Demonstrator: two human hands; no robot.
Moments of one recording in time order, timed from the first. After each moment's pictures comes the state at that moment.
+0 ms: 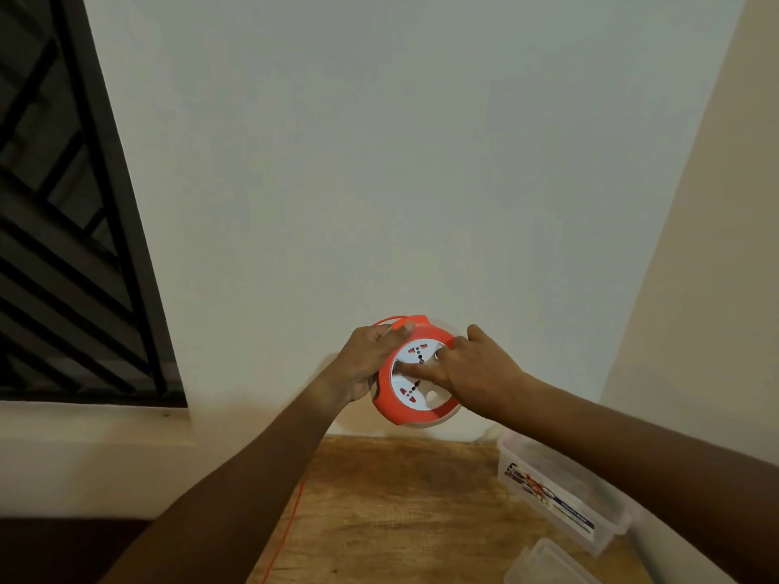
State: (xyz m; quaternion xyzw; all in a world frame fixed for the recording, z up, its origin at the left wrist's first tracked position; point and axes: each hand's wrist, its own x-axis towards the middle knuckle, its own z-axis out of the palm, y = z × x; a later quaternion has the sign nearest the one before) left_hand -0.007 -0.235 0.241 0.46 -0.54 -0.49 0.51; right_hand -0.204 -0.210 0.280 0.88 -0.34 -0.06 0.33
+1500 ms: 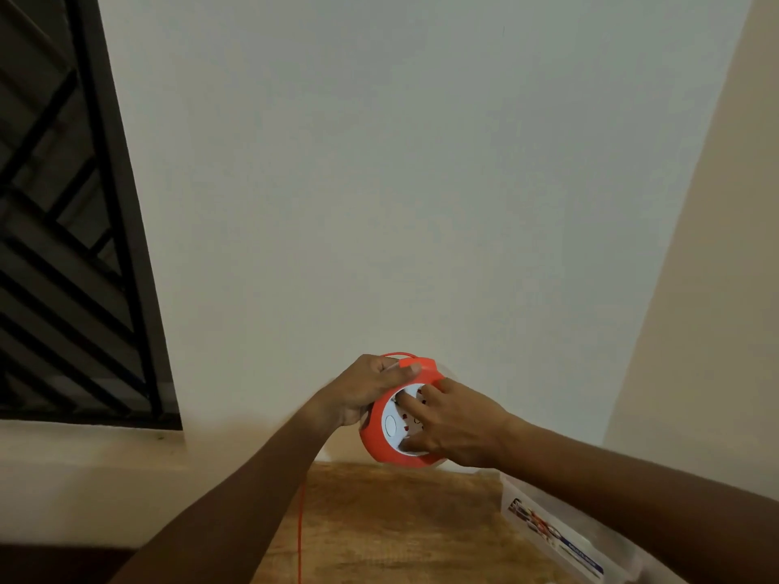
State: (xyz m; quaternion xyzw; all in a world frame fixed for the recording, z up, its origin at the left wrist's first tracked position) left_hand 0.003 -0.246 0.240 0.47 -0.60 -0.48 0.43; right_hand -0.193 -0.214 0.263 0.91 -0.17 -0.13 0.36
